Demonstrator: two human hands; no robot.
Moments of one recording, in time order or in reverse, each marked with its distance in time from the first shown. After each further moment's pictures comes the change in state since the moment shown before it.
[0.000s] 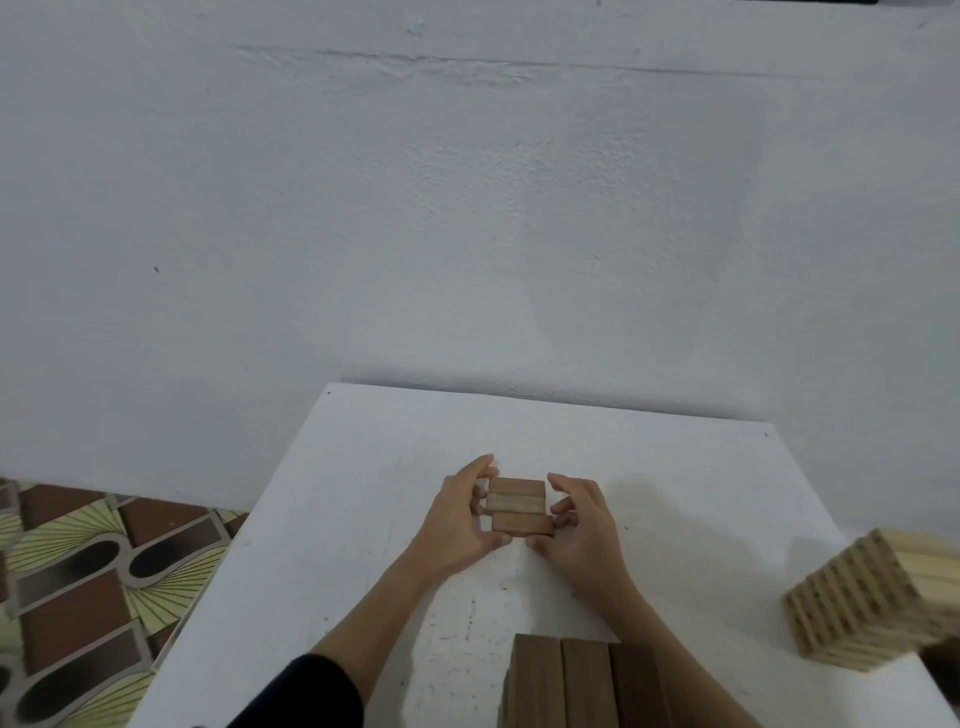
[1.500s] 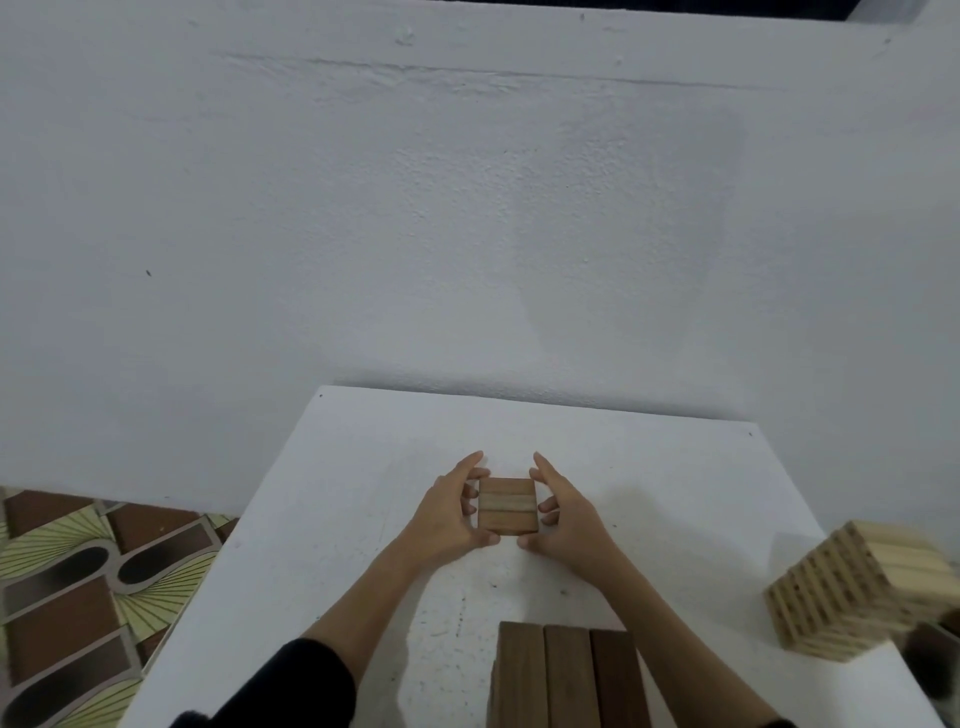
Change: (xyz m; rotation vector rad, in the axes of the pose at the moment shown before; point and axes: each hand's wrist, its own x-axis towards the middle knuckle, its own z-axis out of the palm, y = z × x) left_hand 0.009 -0.002 -0.007 0.063 -0.096 -0.076; right_hand 0.017 -0.003 -0.013 -0.024 -0.333 0.113
